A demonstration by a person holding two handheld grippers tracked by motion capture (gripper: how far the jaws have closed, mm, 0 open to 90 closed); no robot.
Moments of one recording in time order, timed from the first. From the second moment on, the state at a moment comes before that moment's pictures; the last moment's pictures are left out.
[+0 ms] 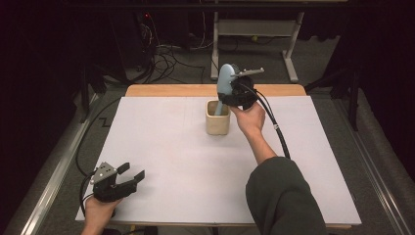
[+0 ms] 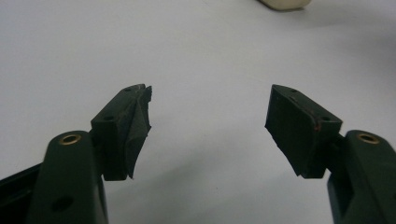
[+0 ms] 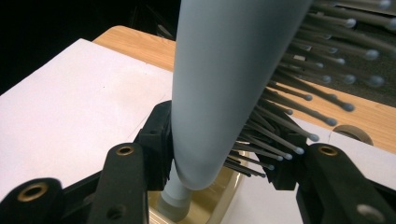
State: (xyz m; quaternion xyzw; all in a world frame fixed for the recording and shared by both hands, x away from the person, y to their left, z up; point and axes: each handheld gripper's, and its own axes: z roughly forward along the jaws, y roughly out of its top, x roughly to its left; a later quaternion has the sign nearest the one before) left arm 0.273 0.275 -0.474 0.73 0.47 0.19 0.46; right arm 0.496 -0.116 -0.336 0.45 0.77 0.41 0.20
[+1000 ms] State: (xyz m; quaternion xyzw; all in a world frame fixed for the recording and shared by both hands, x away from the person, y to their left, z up) left arm 0.273 0.277 -0.473 0.73 0.47 0.19 0.46; right arm 0.500 -0.116 -0.355 0.46 0.78 0.38 0.19
